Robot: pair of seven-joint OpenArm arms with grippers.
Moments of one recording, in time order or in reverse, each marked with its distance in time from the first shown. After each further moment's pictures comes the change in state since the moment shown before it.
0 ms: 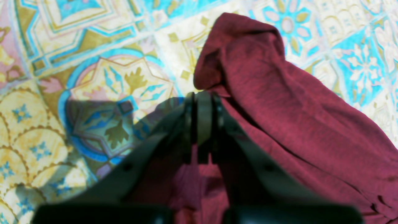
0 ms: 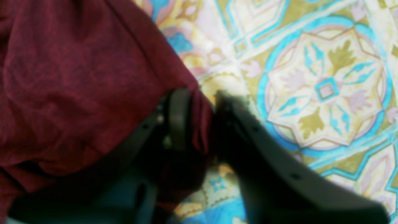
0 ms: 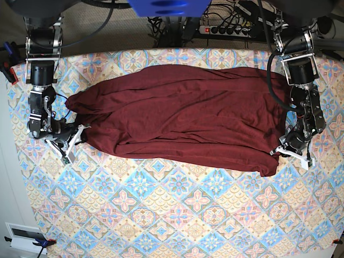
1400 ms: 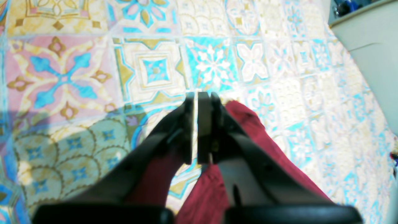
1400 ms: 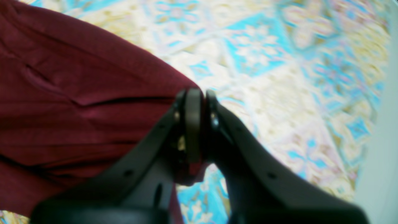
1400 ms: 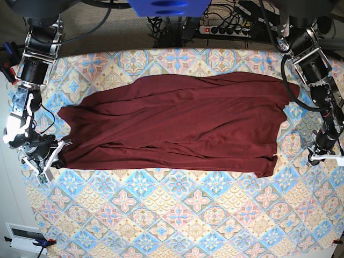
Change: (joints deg) left arm -0.1 -2.3 -17.3 4.7 -9.7 0.2 3.2; right arm -1.0 -0.1 15.7 19.8 -1.6 9.0 -5.2
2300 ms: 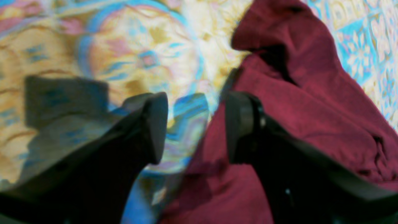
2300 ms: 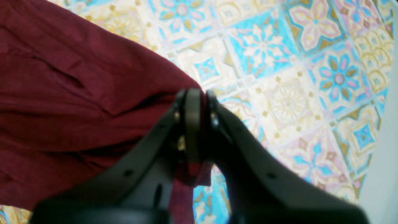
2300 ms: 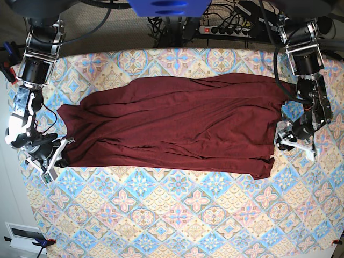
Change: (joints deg) left arm 4.6 0.4 16.0 -0.1 0.5 0.1 4.5; right arm -0.1 -0.5 -0.3 -0.2 0.3 1.0 0.1
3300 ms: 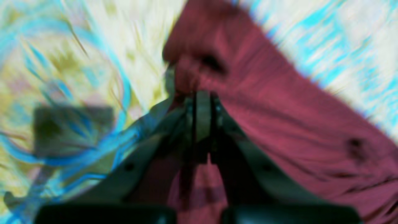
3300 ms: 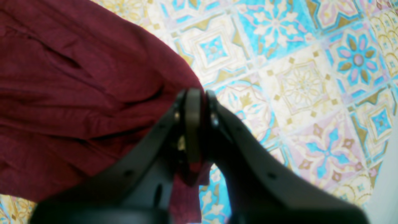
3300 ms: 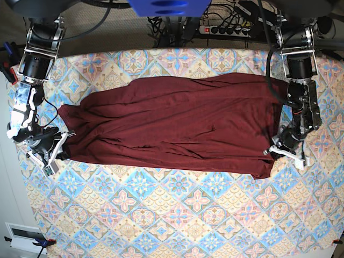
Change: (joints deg) left arm -1.1 1.0 4.4 1.6 -0.9 -0.3 -9.5; right arm -2.6 0.2 0.2 0.5 0.0 0.0 -0.2
